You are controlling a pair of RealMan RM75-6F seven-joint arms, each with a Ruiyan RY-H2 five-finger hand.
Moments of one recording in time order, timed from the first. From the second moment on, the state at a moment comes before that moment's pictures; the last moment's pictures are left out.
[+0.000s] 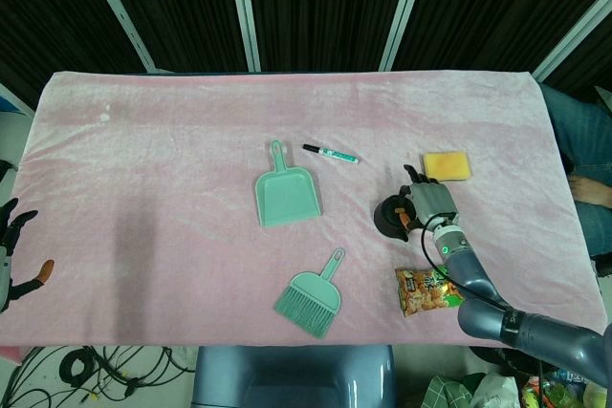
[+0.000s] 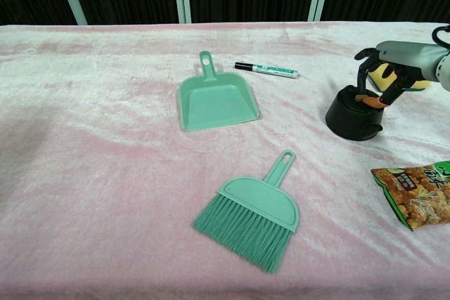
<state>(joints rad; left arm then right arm) -0.08 -1.13 -0.10 -1.65 1.38 1.48 0.01 0.81 -1.41 0.15 -1.42 -0.71 0.79 -0.32</state>
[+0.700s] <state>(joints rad) -0.08 -1.13 -0.10 -1.65 1.38 1.47 0.01 0.80 -1.41 0.15 -1.41 -0.71 0.79 -0.31</state>
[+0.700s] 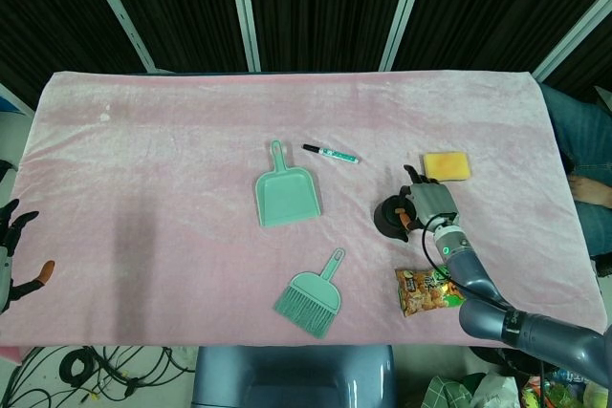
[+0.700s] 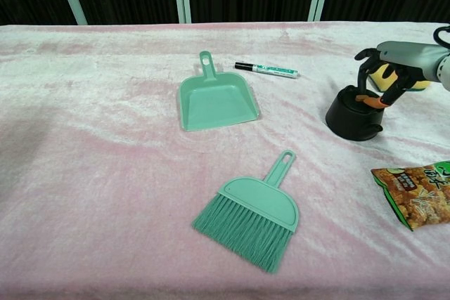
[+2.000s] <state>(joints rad) -0.08 -1.13 -0.10 -1.65 1.38 1.47 0.01 0.82 -1.30 0.21 -1.52 -0.71 0.82 -0.30</state>
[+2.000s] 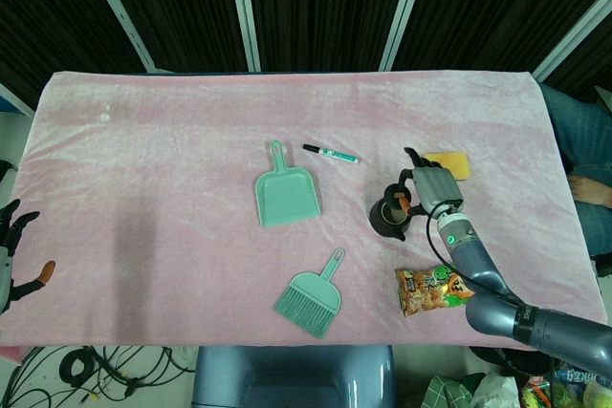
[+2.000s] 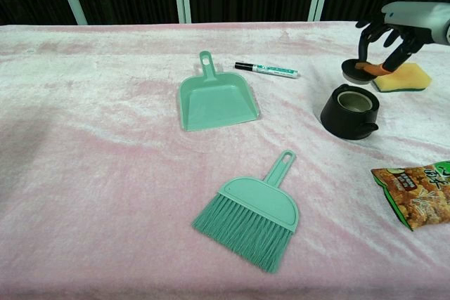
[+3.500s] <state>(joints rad) -0.09 -1.14 -0.10 -1.65 1.37 1.47 0.02 0.72 -1.50 0.15 -0.91 -0.75 0.64 -0.11</state>
